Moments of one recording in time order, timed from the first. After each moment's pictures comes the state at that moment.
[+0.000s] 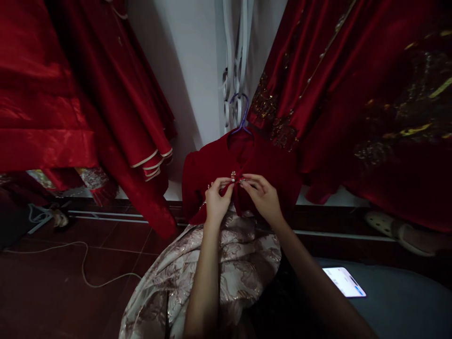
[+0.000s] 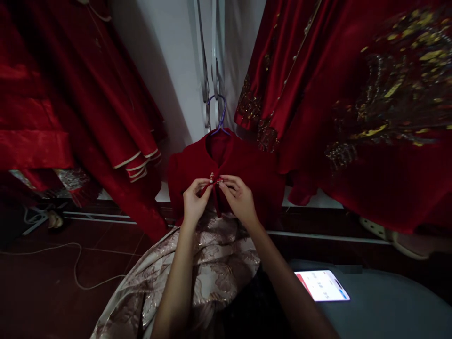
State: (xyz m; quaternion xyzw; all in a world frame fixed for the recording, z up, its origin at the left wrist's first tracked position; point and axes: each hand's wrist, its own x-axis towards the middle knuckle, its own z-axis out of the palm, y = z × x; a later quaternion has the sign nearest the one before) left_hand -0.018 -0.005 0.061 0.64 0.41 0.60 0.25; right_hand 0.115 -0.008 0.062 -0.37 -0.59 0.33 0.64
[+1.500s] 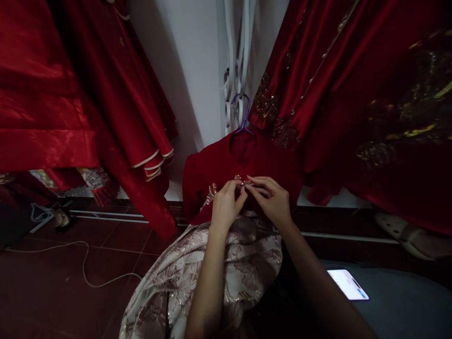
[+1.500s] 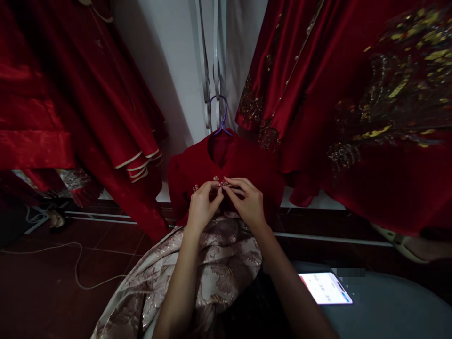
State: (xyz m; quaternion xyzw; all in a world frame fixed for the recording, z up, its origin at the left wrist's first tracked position) left_hand -0.009 -0.025 0.078 0.75 0.42 0.50 0.11; right_hand 0.126 -0.017 0.070 -0.40 -0.64 0.17 0.63
